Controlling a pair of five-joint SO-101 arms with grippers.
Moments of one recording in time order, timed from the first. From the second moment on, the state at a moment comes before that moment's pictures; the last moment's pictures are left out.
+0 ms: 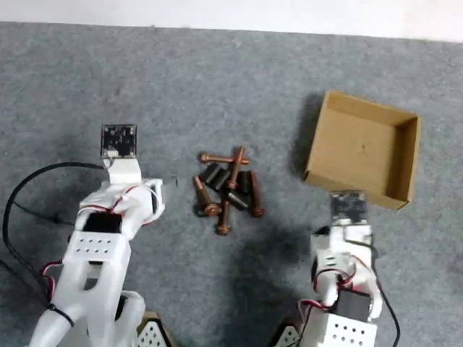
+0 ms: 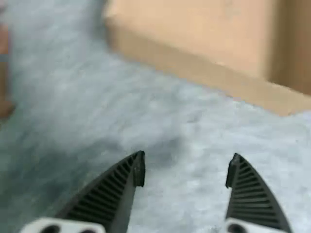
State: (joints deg) left arm -4.3 -45.3 69.6 32.7 8.5; right arm 3.8 -104.1 95.6 62.8 18.9
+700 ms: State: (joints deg) left arm -4.3 -45.1 71.2 27.6 7.9; right arm -36.0 -24.6 46.9 44.3 12.3
